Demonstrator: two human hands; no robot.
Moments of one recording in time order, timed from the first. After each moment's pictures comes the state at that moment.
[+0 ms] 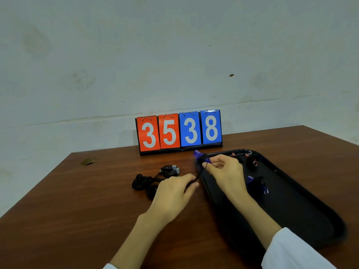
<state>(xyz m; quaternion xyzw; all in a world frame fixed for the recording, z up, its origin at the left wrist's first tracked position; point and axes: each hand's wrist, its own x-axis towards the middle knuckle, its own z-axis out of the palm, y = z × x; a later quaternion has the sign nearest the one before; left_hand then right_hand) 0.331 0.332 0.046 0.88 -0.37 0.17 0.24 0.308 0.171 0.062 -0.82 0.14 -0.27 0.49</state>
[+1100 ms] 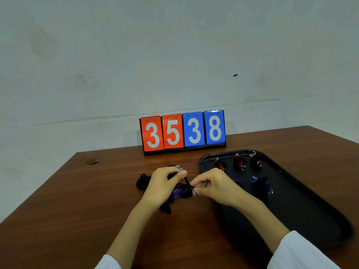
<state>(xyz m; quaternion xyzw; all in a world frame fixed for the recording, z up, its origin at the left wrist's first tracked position) 0.355 0.356 0.055 0.85 -0.26 0.04 0.45 0.298 0.183 0.062 -0.91 -0.14 -0.06 0.40</state>
